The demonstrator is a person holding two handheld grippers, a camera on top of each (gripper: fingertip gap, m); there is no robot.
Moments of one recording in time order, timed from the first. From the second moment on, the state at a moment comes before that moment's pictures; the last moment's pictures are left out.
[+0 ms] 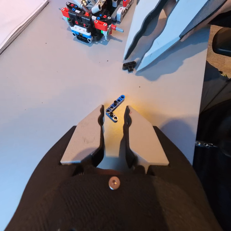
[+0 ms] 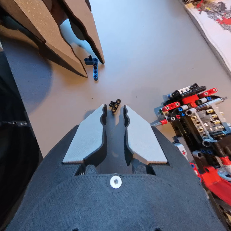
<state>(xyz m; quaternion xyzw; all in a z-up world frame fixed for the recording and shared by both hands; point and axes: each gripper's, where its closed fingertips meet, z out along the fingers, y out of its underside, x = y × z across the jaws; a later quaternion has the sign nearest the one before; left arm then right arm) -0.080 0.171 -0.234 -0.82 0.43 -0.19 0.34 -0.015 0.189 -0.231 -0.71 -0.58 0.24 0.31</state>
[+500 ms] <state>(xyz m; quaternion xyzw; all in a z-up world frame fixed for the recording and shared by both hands) -0.114 0.175 -0.220 -0.83 0.37 -0.17 0.38 -0.016 0.188 -0.229 -0.69 -0.59 0.26 0.33</state>
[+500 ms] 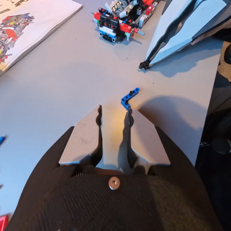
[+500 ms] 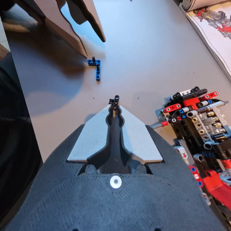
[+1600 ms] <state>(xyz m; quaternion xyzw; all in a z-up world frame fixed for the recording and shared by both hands) -0.035 0.145 -0.165 -0.46 0.70 0.01 0.54 -0.038 0.144 -0.160 -0.58 -0.56 0.53 0.26</state>
